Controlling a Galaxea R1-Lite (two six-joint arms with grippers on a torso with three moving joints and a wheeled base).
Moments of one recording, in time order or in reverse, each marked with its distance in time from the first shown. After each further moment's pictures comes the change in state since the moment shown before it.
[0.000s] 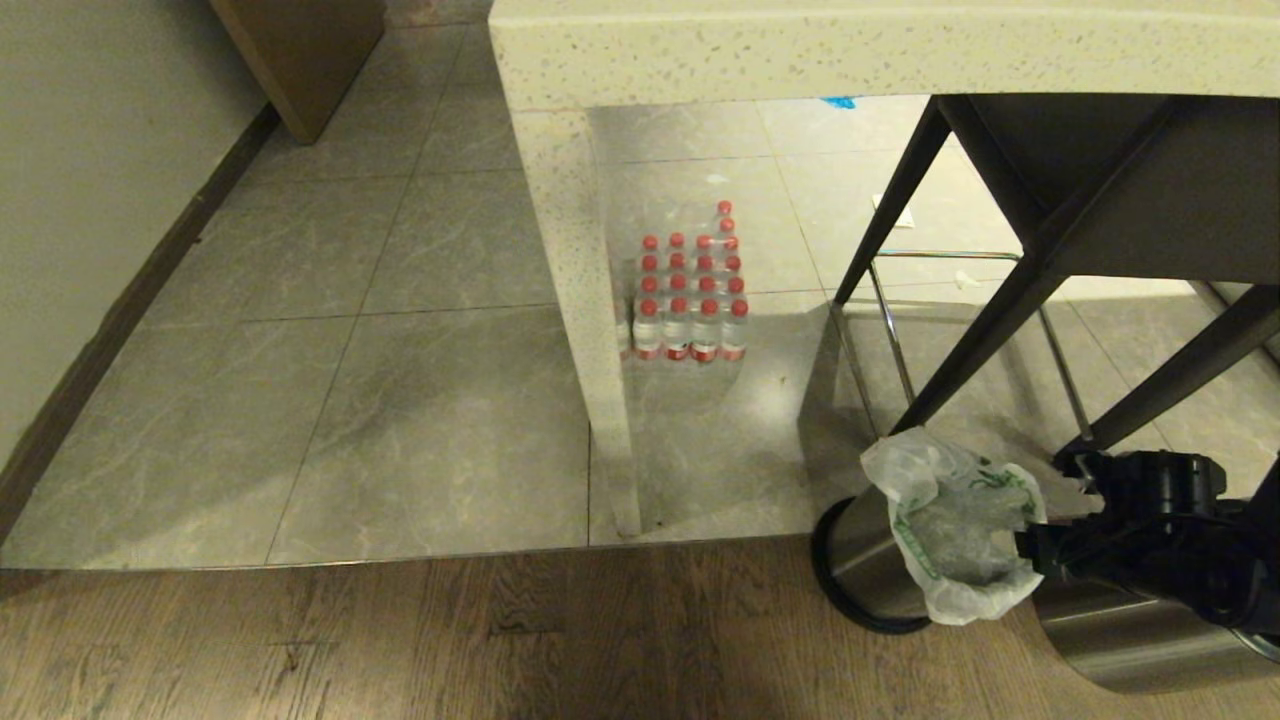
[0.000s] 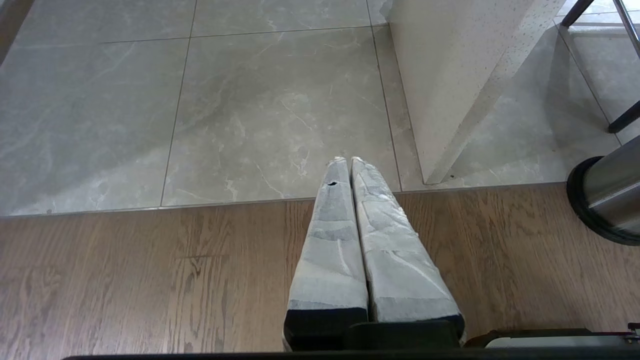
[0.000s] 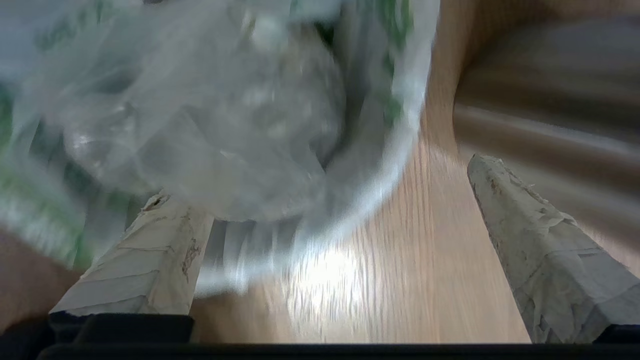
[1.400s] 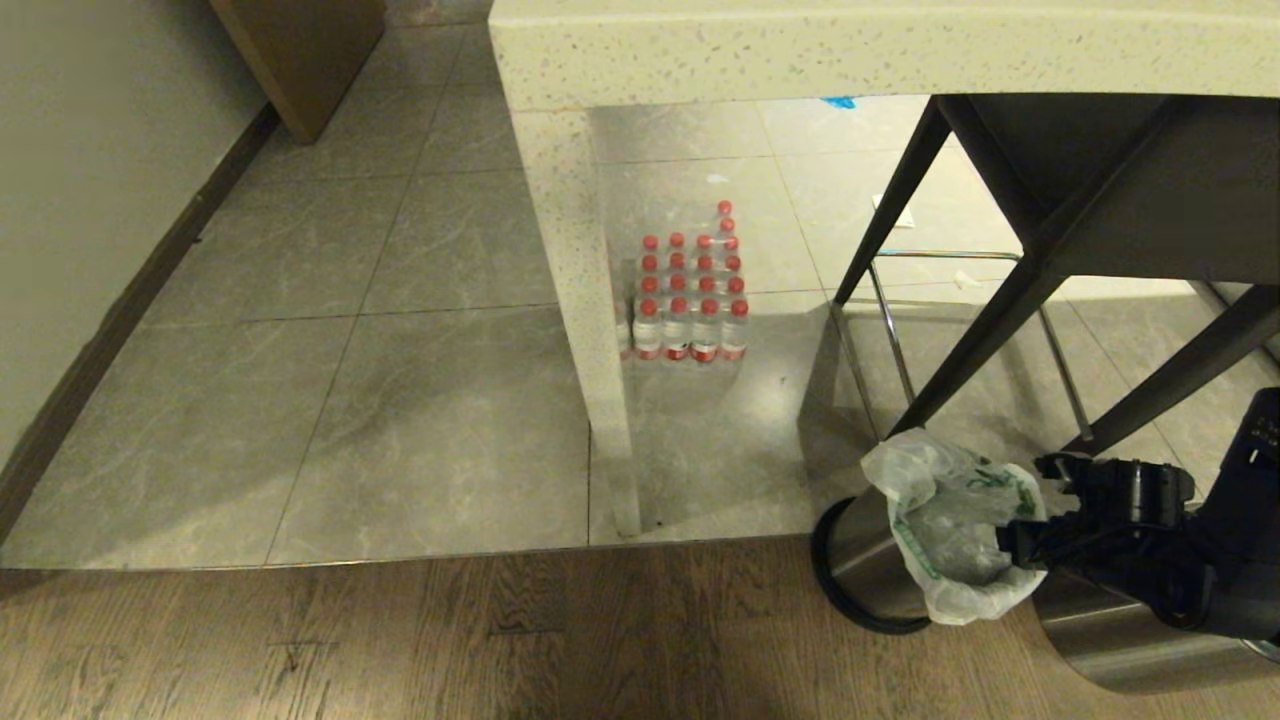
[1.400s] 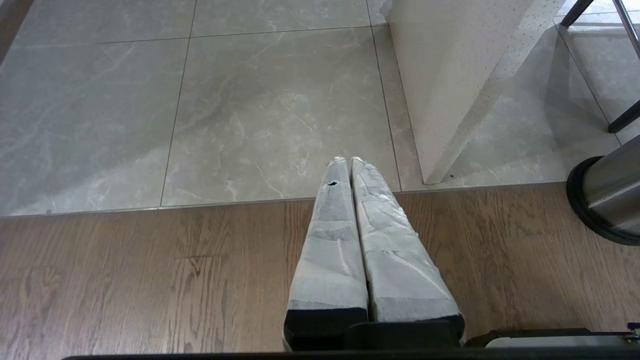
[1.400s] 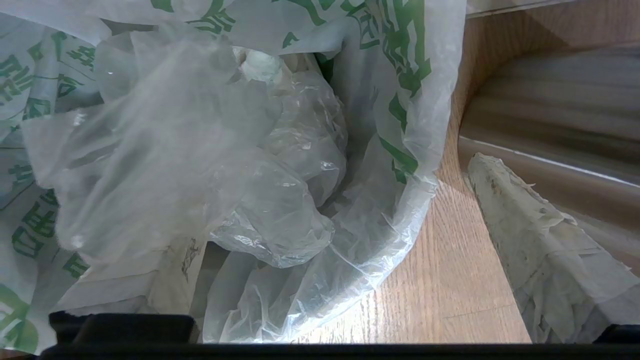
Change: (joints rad) left arm 0.000 0.000 0.000 0.000 0.000 0.000; right arm 0.003 0.139 -0.066 -0.132 0.001 0.000
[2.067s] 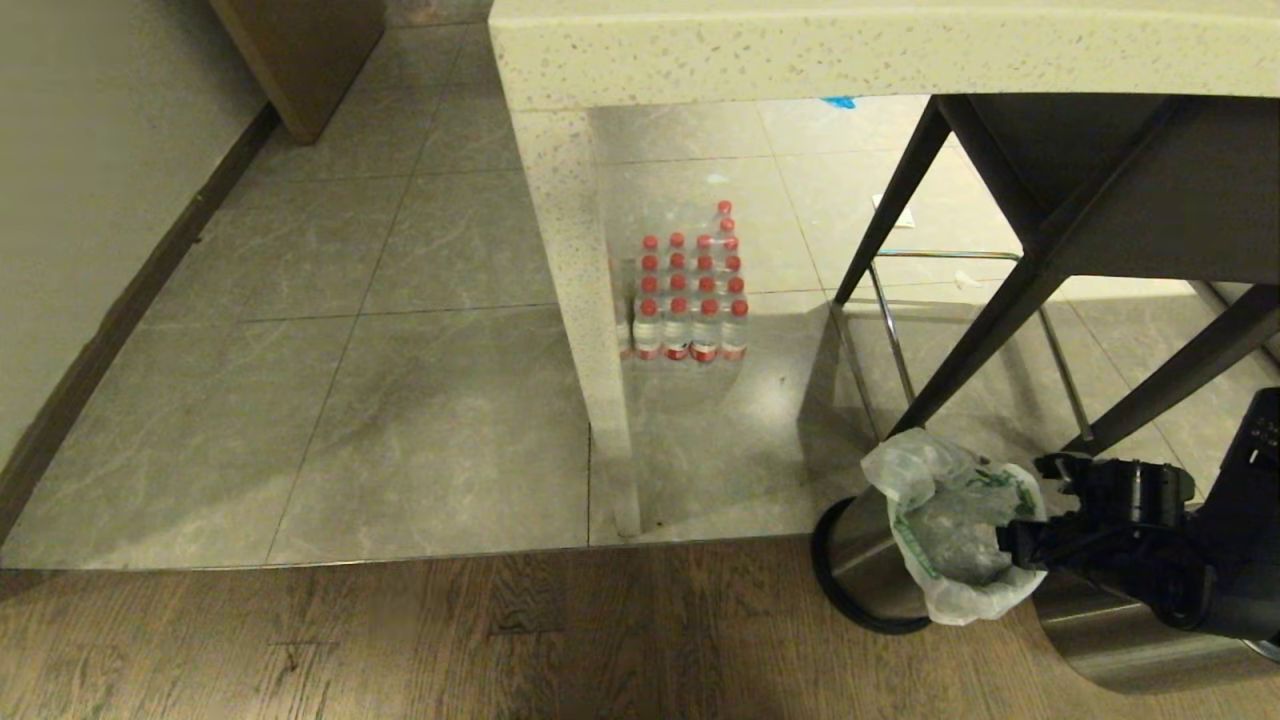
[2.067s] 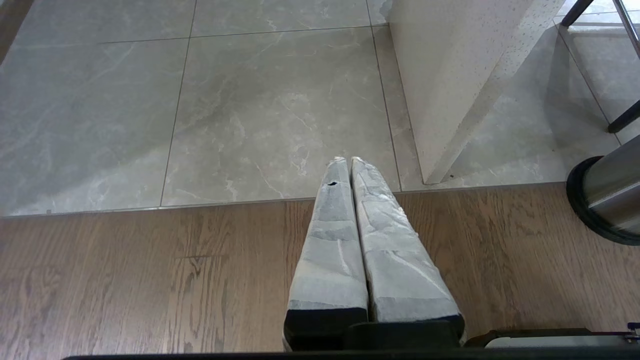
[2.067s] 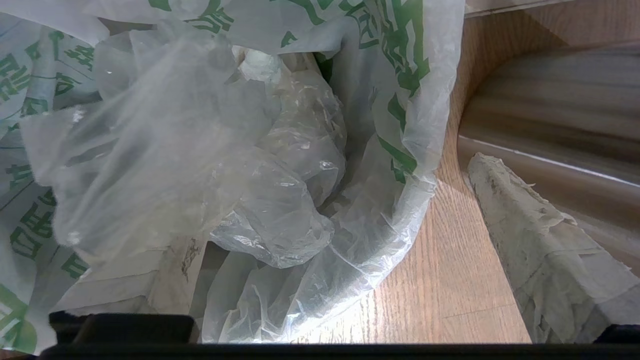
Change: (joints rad) left arm 0.000 0.000 0.000 0.000 0.000 0.000; right arm 0.000 0.000 0.000 0.000 0.000 0.000
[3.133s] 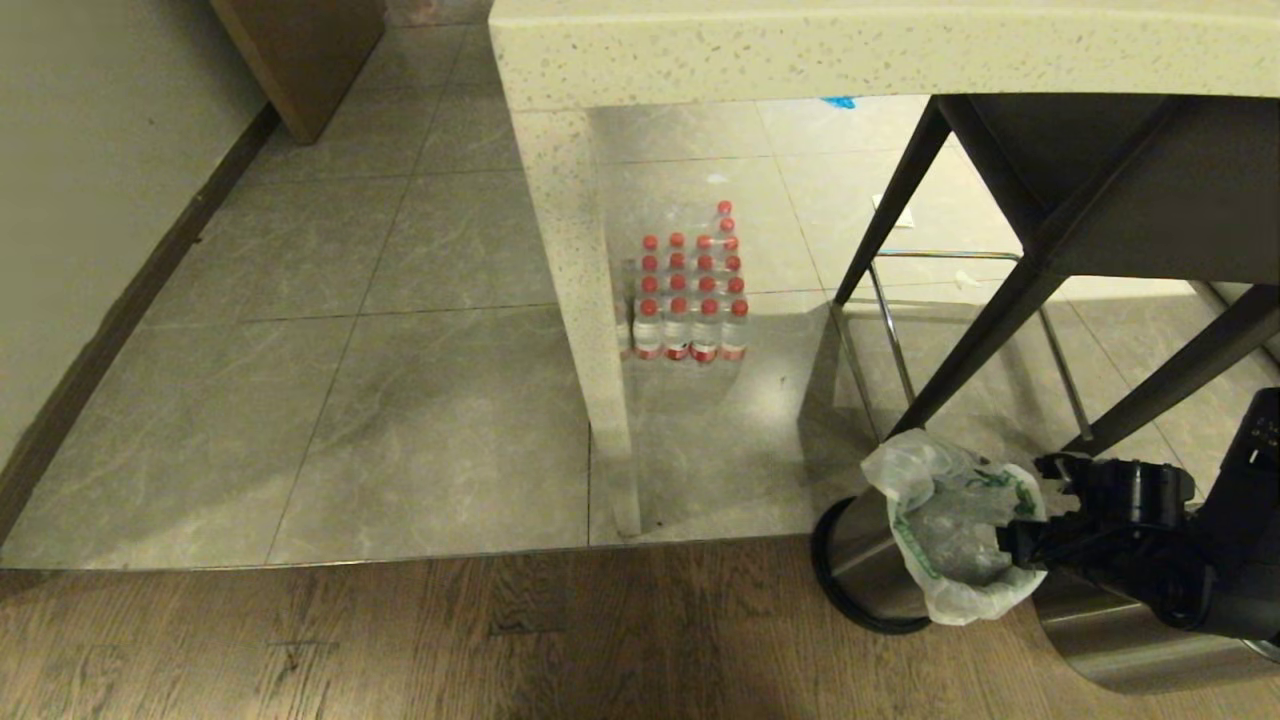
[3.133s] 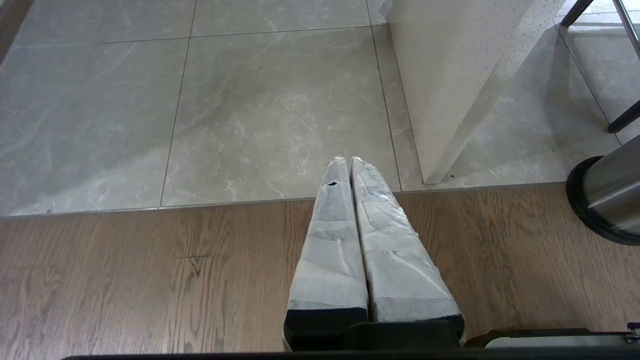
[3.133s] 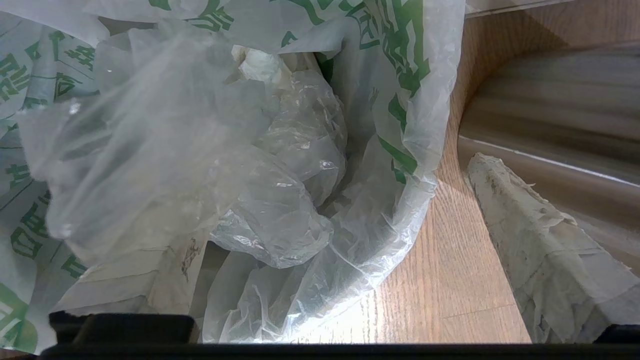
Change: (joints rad) left arm 0.000 0.000 0.000 0.000 0.000 0.000; right arm 0.000 0.000 0.000 0.000 0.000 0.000
